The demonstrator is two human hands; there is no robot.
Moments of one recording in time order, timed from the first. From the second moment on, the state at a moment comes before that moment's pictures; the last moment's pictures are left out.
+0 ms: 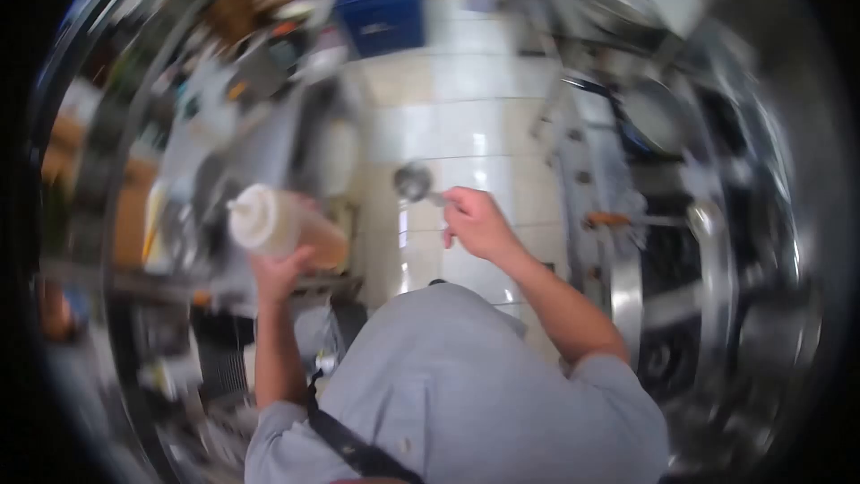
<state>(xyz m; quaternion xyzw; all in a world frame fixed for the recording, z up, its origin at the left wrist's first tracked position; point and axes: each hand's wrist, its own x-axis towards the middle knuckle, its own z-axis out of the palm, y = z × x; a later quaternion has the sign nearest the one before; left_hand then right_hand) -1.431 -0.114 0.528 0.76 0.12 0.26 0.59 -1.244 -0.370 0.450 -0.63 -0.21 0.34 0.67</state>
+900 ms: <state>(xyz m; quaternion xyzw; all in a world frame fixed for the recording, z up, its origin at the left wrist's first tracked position) -0.916 -0.250 0.488 0.82 -0.29 -0.11 0.49 -1.090 -0.534 0.413 -0.41 0.37 -0.13 0.83</state>
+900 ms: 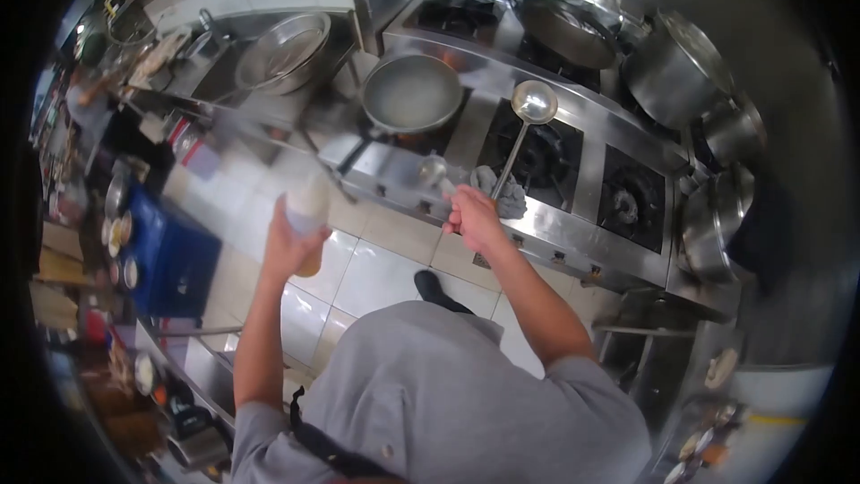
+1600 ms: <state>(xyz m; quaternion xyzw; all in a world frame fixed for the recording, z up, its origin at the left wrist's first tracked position) -0.729 -0.495 0.469 0.84 -0.53 0.11 -0.10 -0.887 -0.636 0.374 -0.53 0.34 -0.18 0.76</state>
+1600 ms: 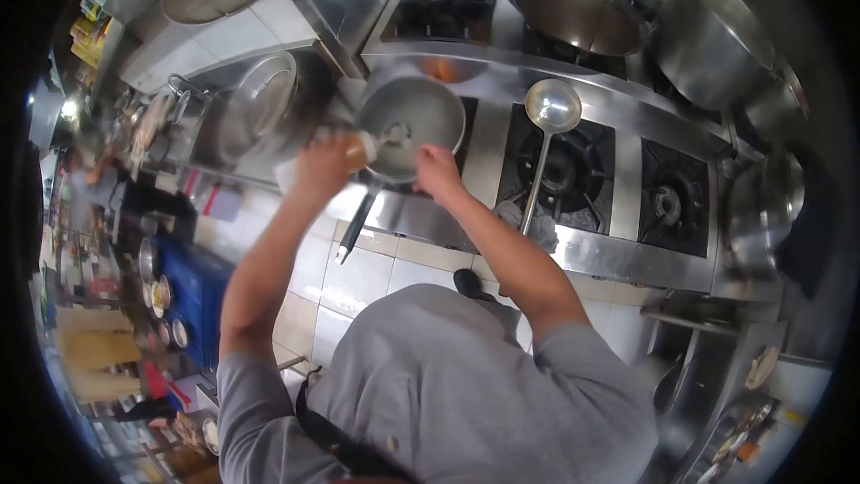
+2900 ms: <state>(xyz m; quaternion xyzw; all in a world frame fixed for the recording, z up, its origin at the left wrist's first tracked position) -0.693 -0.526 0.541 0.69 -0.62 0.32 -0.17 -0.864 -0.647 0.381 -0.38 0.35 -0.22 0.82</state>
